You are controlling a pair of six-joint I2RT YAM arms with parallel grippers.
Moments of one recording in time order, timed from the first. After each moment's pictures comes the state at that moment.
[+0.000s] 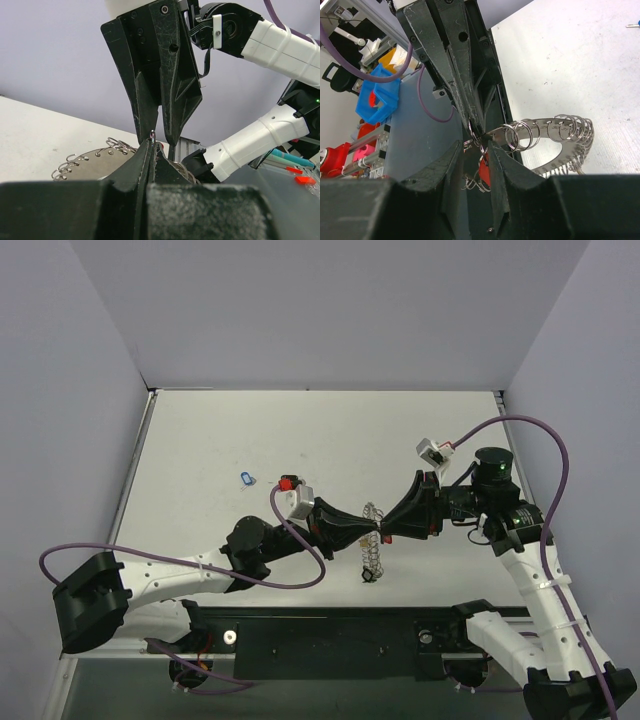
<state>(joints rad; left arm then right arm) -1.10 1.23 0.60 1.04 0.24 -0.41 0.22 0.87 0.94 -0.54 -1.29 0.08</state>
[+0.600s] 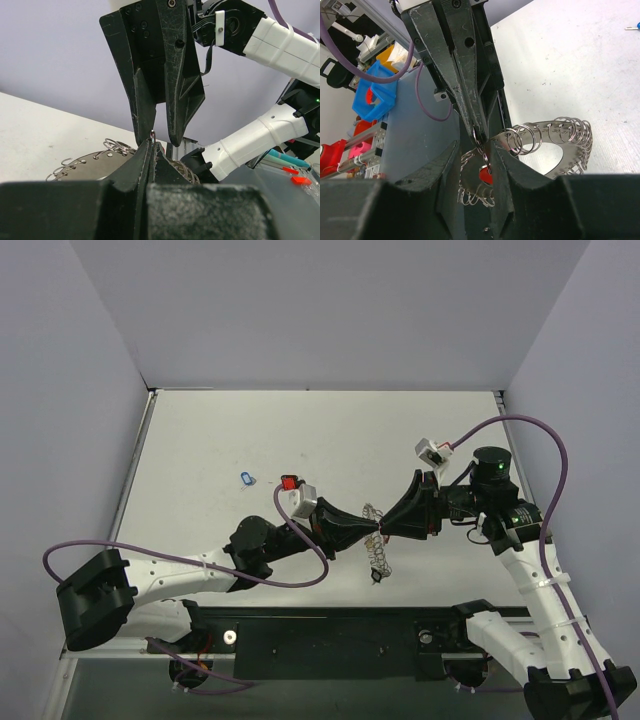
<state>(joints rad) -1.10 1.26 0.60 1.05 0.24 -0.43 0.23 0.88 0.94 -0.54 -1.29 0.05</state>
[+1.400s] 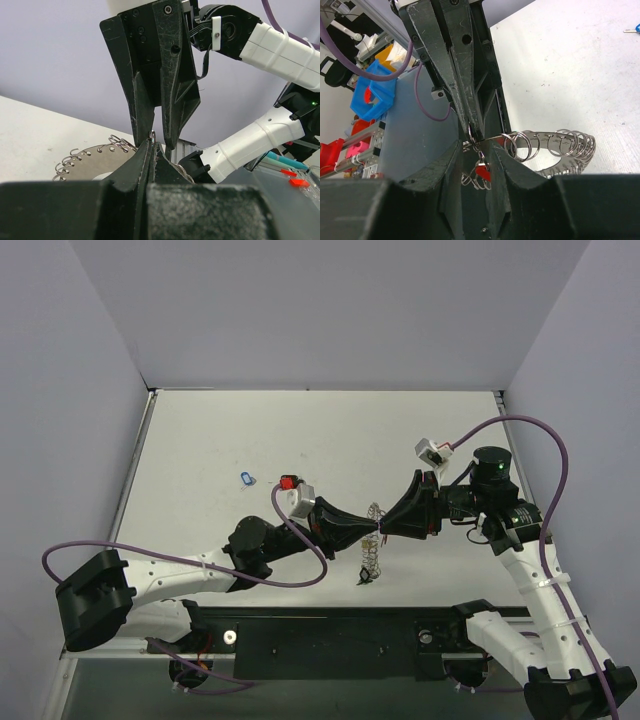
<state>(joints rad) -1.10 1.25 0.60 1.06 0.23 -0.44 0.23 0.88 0.94 -0.53 -1.29 0.05</state>
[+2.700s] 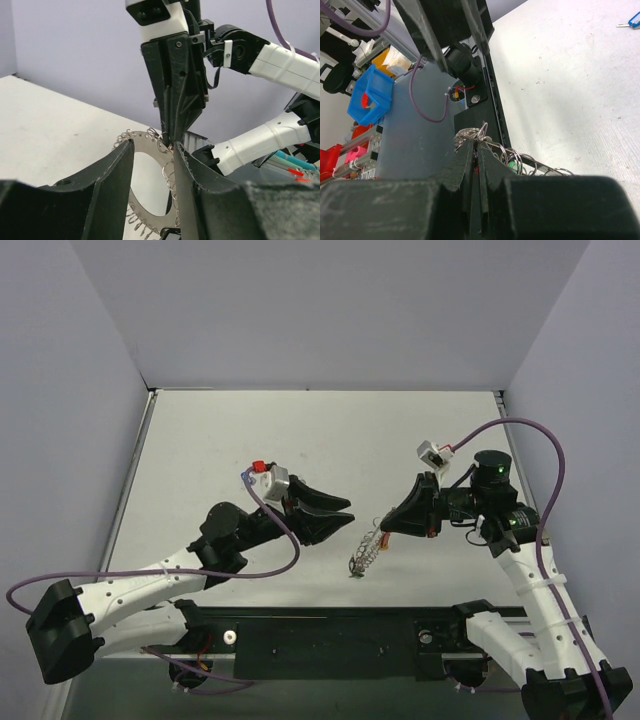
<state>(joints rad) -0.98 1.05 0.60 0.82 0.29 -0.48 0.20 0.87 0.89 -0.50 -1.30 0.05</state>
